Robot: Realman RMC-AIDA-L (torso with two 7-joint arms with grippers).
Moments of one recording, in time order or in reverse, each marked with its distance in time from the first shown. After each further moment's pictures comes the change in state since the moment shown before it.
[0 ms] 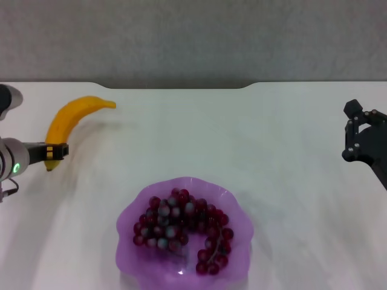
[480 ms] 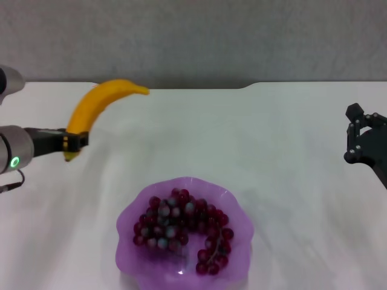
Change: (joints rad) left arm 0.206 -0.001 0.098 -0.481 -0.110 -0.250 0.061; right arm 0.000 -0.002 0.005 -0.011 0.004 0.041 0.001
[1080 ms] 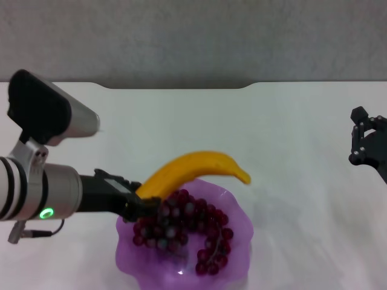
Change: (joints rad) left arm 0.124 0.000 0.170 -0.417 -0.136 -0.477 0.180; right arm -0.002 0.000 0.007 -0.023 0.005 0.038 0.002
